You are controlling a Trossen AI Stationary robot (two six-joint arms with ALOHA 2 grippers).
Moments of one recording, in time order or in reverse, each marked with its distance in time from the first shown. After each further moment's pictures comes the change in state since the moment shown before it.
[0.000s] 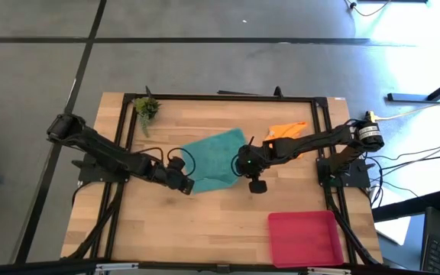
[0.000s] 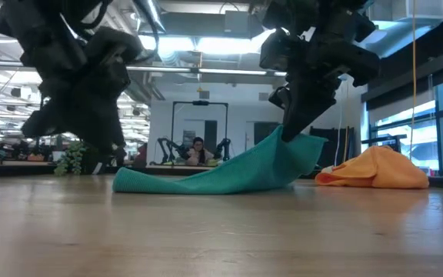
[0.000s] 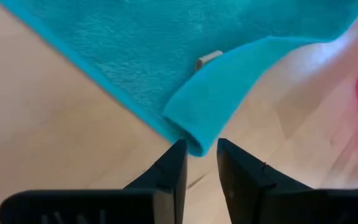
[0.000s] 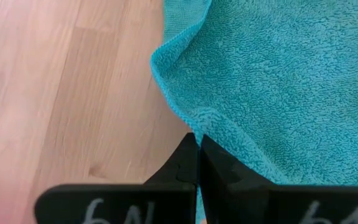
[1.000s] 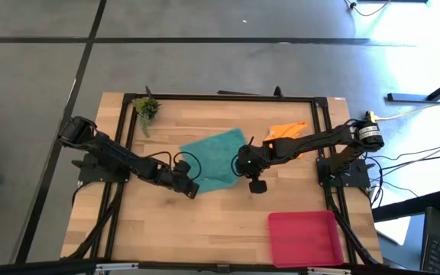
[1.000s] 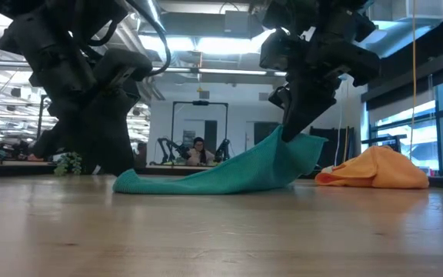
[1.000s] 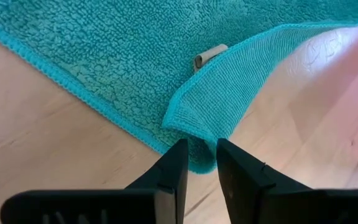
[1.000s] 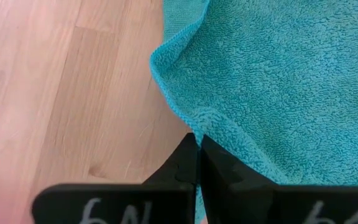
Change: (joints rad) left arm 0.004 0.138 0.001 0.134 0.005 0.048; right arm 0.000 0.000 0.000 0.000 0.000 -0.003
